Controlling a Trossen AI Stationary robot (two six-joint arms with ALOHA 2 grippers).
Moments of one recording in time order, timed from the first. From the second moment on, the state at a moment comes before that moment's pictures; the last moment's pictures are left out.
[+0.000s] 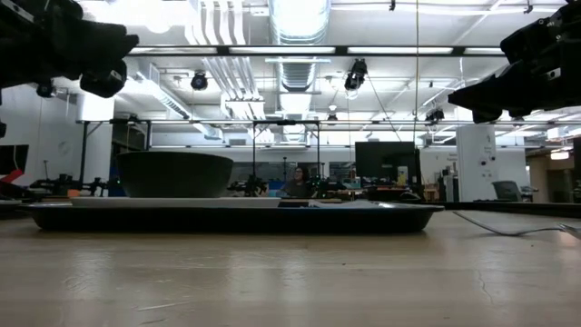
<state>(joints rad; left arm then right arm) -0.04 0.13 0.03 0.24 0.06 -0.07 -0.18 0.11 0.01 0.03 -0.13 -0.06</state>
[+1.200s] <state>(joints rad) -0.04 0.01 0.01 0.02 0.04 0.01 -0.18 0.11 0.01 0.03 -0.13 -0.06</state>
